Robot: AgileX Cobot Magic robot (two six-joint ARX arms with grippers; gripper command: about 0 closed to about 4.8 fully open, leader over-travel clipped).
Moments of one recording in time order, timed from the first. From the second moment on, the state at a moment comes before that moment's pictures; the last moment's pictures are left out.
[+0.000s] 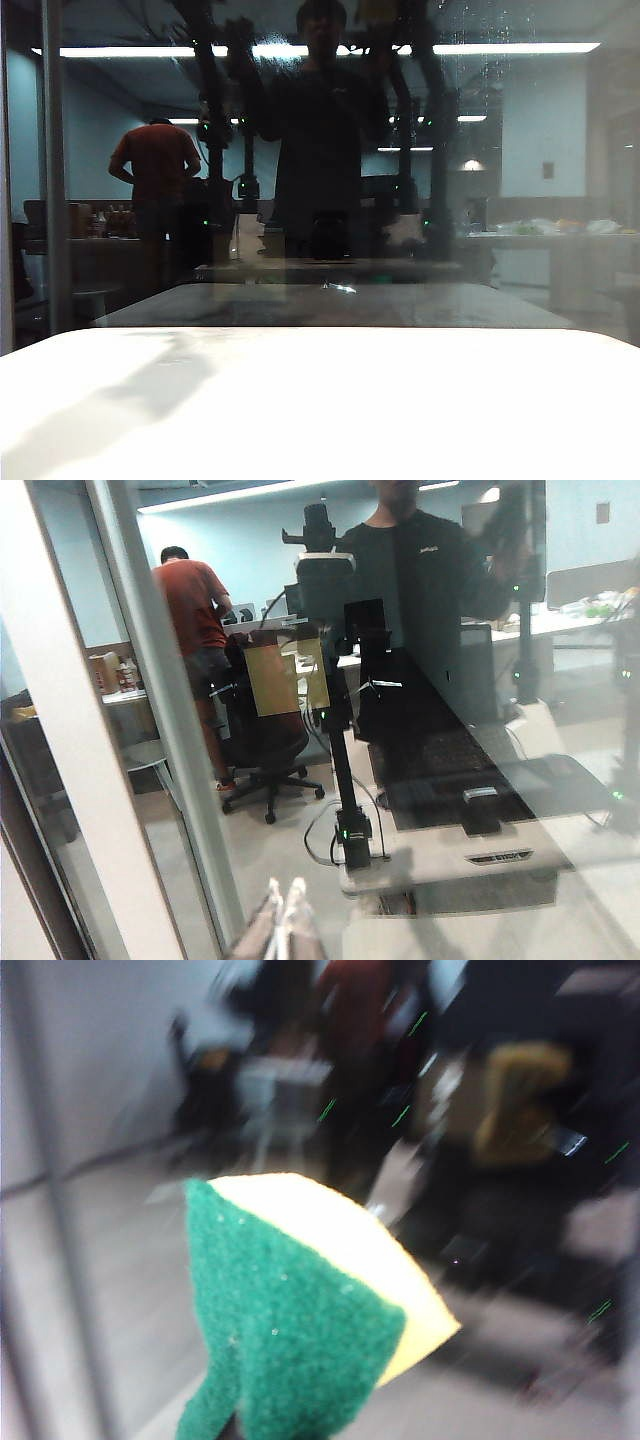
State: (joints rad) left arm -0.11 1.31 2.01 -0.51 -0.09 0.21; right arm 0.48 1.47 2.00 -0.42 -0.02 -0.05
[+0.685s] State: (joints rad) left arm -0.11 1.31 2.01 -0.51 0.12 0.15; right arm 0.25 1.67 2.35 -0.25 -0.16 -0.08
